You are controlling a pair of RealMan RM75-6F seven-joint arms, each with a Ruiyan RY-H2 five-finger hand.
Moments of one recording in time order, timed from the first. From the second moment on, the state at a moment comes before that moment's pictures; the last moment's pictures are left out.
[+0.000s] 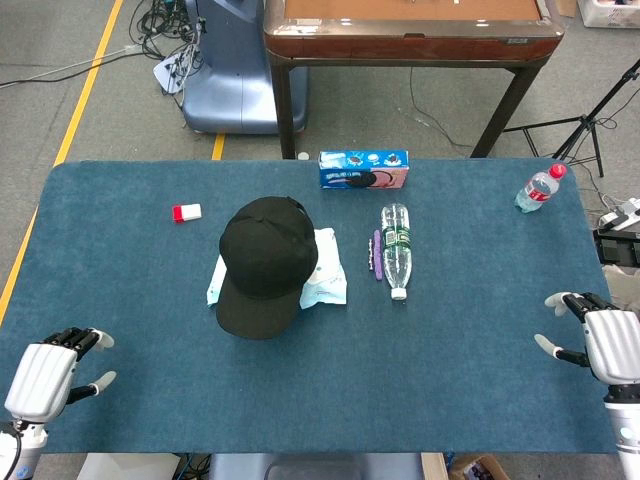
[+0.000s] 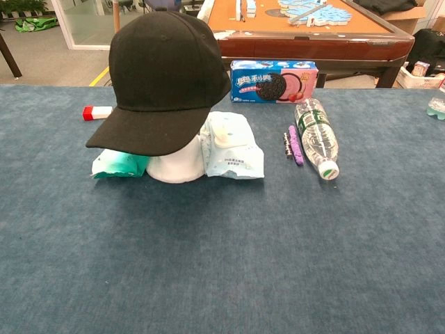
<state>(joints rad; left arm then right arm) -0.10 -1.15 -0.02 -1.65 1.73 1.59 0.11 0.10 -1.13 0.10 -1.52 -1.51 1.52 0.09</state>
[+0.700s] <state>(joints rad) -0.24 -1.24 -0.03 -1.71 1.90 1.51 0.19 0.09 -1.11 0.10 -1.52 -1.50 1.52 0.12</state>
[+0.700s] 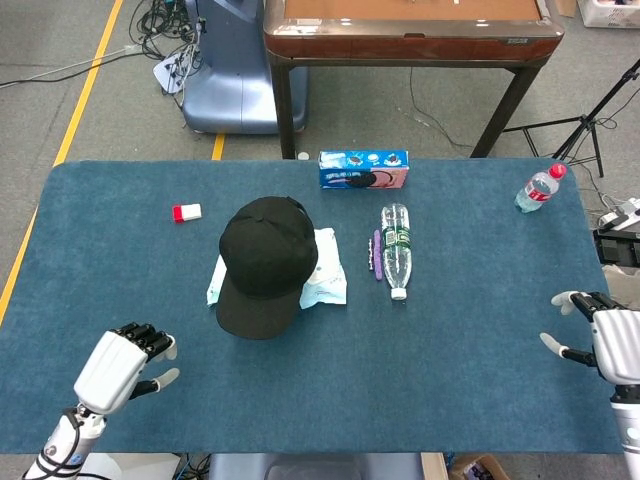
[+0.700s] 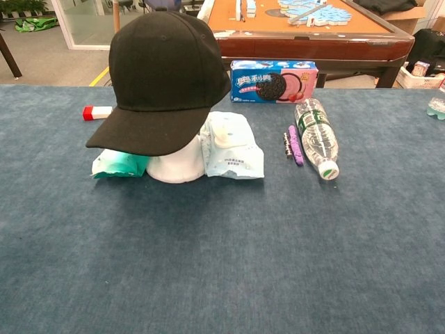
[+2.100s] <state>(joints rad) -0.46 -1.46 -0.12 -1.65 1.75 1.31 0.36 0.07 -1.08 0.13 -1.48 -1.46 1.53 0.26</state>
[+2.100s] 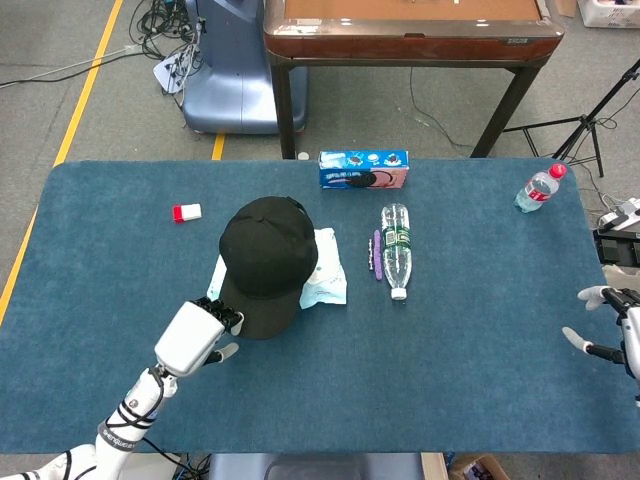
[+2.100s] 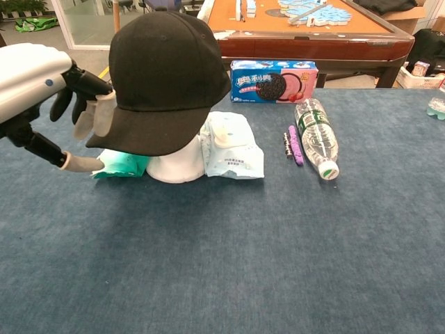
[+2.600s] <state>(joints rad) -0.50 -1.51 -0.14 -1.65 1.70 1.28 0.43 0.07 -1.08 0.13 -1.47 -1.46 1.52 0.28</state>
